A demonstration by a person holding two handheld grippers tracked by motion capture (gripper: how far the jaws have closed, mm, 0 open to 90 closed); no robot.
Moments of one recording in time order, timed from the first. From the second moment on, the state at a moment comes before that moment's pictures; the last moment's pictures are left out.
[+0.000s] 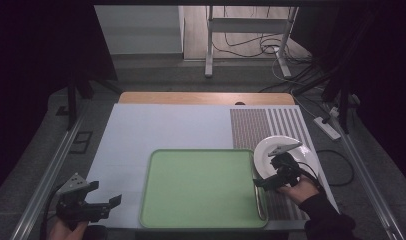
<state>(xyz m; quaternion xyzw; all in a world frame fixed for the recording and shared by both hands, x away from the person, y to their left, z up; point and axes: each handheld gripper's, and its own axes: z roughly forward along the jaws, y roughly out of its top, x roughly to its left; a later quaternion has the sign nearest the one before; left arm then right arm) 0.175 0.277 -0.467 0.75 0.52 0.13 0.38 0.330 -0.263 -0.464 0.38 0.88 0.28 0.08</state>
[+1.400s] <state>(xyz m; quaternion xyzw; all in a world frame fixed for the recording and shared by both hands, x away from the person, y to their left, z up) 0.175 0.277 -0.467 0.75 0.52 0.13 0.38 0.287 -0.318 -0.457 0.44 0.84 0.29 0.14</state>
